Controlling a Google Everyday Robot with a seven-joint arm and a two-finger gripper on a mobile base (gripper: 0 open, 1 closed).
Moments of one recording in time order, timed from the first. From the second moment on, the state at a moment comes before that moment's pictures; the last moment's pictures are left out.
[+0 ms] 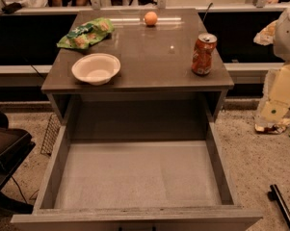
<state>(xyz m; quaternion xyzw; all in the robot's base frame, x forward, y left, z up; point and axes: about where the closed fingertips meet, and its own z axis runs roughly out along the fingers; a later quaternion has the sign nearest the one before) 0.438 -0.216 0.979 -0.60 0.78 -0.04 0.16</state>
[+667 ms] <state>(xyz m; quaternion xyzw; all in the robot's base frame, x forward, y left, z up) 0.448 -0.216 0.981 -0.60 0.78 -0.04 0.18</state>
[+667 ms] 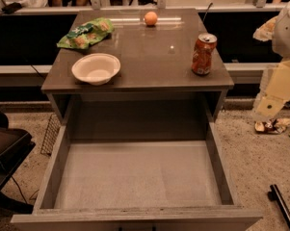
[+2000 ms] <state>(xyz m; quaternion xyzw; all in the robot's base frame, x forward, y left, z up) 0.635 -0.294 0.957 -0.36 0.78 0.05 0.52</state>
